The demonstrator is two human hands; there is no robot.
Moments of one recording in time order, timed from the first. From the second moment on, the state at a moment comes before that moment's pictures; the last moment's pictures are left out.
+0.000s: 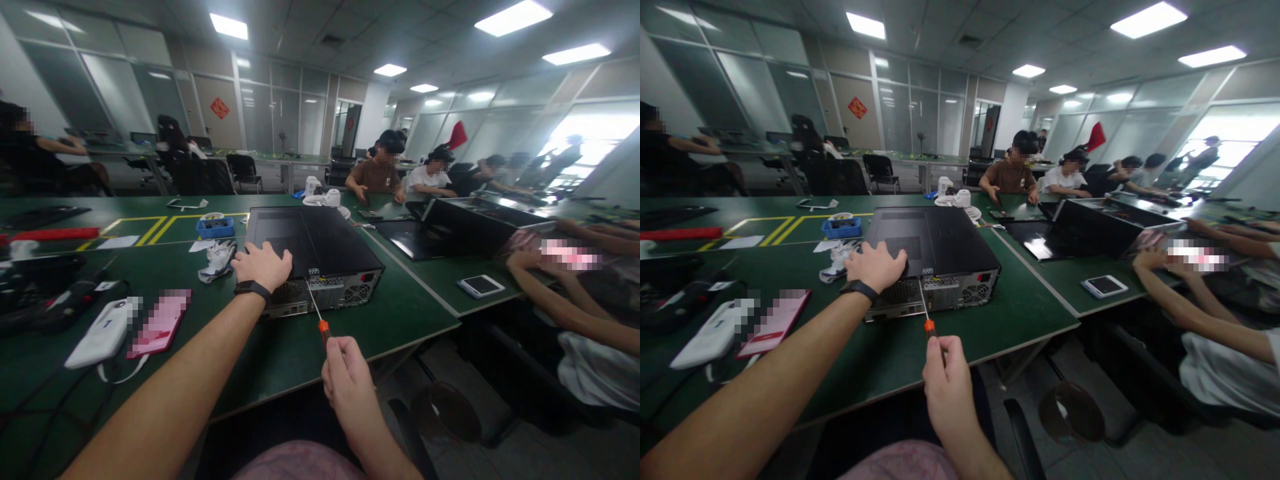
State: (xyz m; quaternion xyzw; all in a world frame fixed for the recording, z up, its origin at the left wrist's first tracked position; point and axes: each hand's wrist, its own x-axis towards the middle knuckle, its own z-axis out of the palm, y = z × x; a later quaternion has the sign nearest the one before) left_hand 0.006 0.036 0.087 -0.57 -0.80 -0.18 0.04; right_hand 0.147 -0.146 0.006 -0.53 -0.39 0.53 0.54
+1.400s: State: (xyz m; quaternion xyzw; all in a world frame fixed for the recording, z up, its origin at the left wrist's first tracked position) left_hand 0.005 0.036 0.086 -0.57 -0.80 -0.18 0.05; right_hand 0.140 -0.132 0.027 -0.41 -0.24 0.72 0.50
